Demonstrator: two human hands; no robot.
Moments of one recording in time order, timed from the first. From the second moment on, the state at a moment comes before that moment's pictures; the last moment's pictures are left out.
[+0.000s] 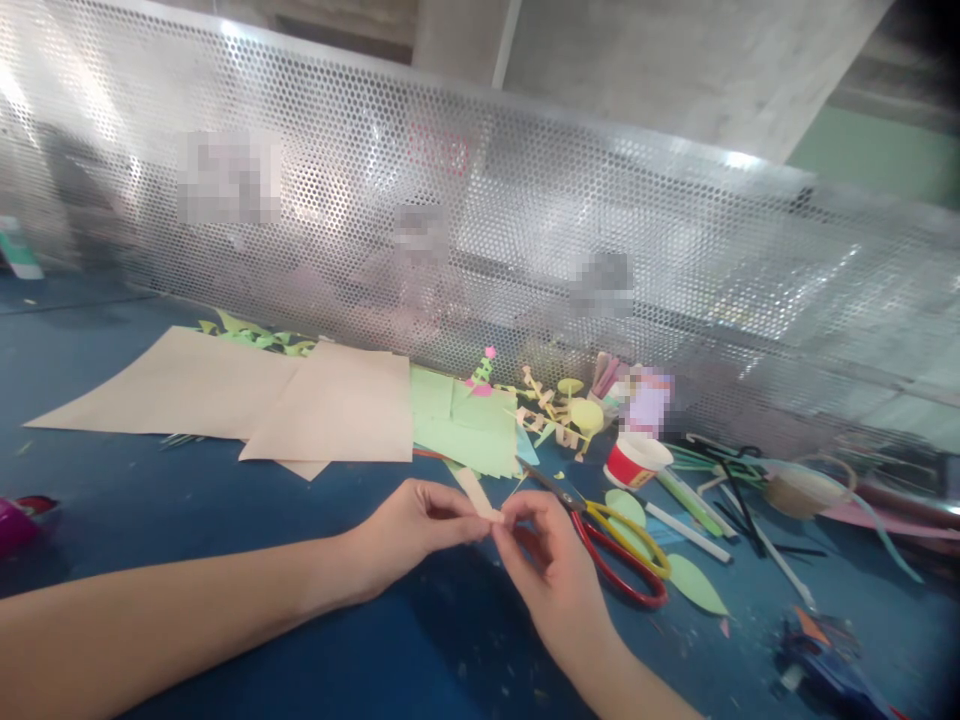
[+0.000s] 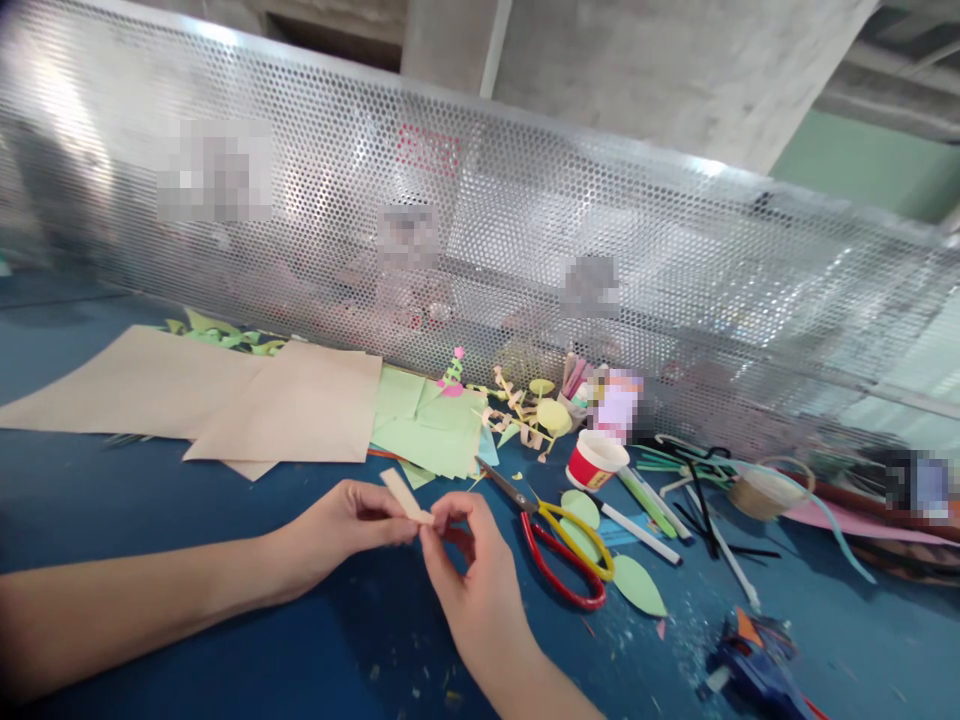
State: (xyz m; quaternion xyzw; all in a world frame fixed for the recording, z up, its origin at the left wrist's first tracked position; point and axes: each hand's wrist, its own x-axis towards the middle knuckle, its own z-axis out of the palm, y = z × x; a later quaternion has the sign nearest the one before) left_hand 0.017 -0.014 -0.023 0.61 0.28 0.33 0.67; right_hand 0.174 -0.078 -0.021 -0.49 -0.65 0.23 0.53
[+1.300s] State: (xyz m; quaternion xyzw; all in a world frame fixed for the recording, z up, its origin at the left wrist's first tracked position) left_hand 0.017 -0.023 -0.017 0.78 0.32 0.34 0.42; right_hand 0.179 -0.075 -0.017 -0.53 -0.58 0.35 0.51
